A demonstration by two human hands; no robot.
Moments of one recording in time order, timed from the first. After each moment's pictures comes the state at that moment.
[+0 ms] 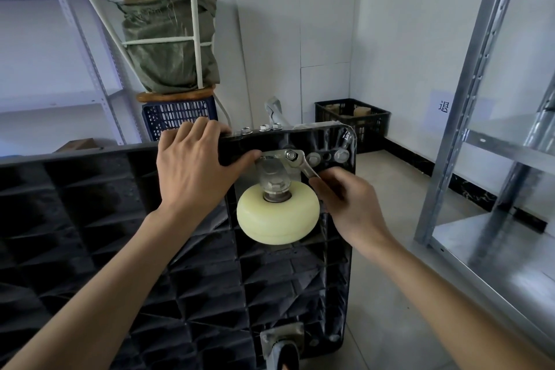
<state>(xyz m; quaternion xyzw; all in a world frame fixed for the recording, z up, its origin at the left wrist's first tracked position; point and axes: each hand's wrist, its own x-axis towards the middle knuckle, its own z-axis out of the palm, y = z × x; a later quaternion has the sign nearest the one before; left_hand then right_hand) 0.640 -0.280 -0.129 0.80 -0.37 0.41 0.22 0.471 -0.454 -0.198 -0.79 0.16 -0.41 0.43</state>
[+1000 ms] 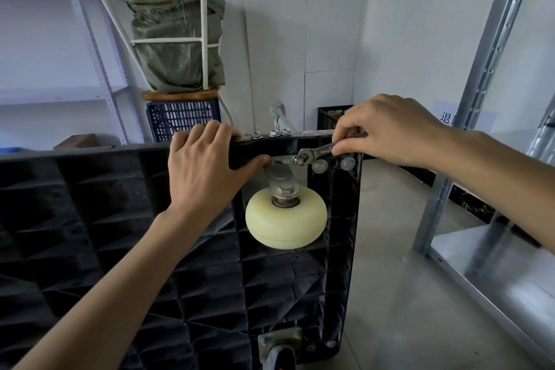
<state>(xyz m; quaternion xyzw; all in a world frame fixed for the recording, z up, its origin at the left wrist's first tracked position) 0.640 -0.280 -0.130 0.80 -0.37 0.41 0.22 0.454 -0.502 -0.051 -0.97 0.07 -0.23 -0.04</state>
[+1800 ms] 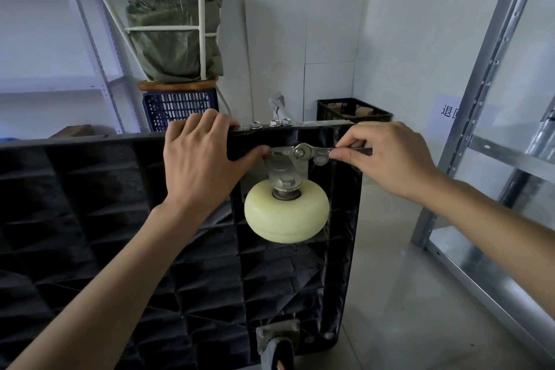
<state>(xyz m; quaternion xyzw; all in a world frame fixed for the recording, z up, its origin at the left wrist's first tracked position) 0.641 -0.280 -0.132 0.79 -0.37 0.43 0.23 0.455 -0.500 -0.114 -0.92 0.10 -0.38 0.08</state>
